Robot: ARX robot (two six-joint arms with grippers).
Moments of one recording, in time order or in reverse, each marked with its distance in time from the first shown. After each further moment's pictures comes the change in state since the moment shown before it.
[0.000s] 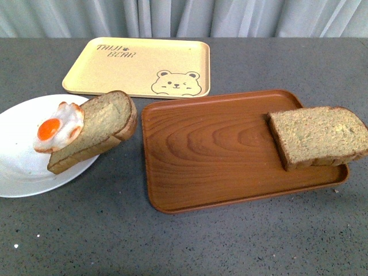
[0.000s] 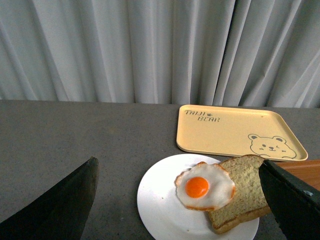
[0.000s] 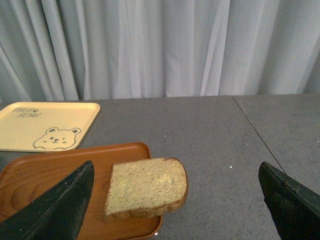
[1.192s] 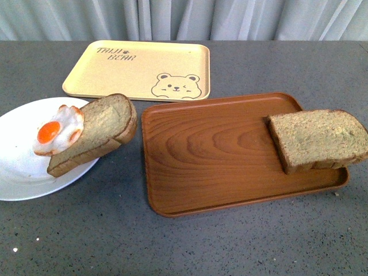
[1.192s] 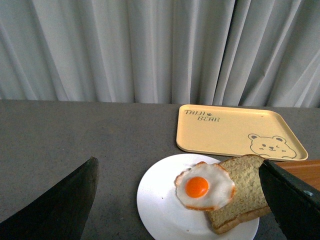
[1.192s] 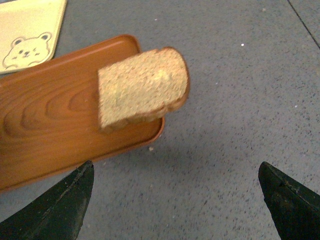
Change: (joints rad) left arm 0.000 0.000 0.000 0.000 0.000 0.000; right arm -0.100 0.706 0.252 -0.080 -0.065 0.151
